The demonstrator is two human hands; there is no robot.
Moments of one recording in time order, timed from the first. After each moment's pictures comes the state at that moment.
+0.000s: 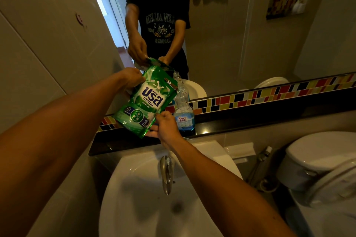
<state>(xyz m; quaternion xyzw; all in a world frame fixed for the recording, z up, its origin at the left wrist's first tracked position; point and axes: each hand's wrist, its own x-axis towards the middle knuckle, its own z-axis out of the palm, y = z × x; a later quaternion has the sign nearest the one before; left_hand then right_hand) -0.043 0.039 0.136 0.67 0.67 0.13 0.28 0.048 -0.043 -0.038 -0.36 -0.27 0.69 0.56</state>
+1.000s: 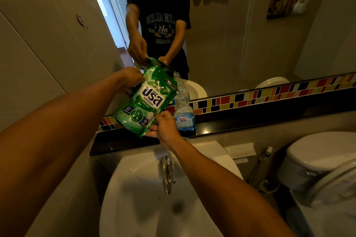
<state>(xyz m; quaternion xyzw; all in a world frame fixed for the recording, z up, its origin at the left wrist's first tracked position) -0.040 0.033 0.143 0.67 0.68 0.12 0.28 0.045 -0.043 -0.036 -0.35 -0.27 0.69 0.57</state>
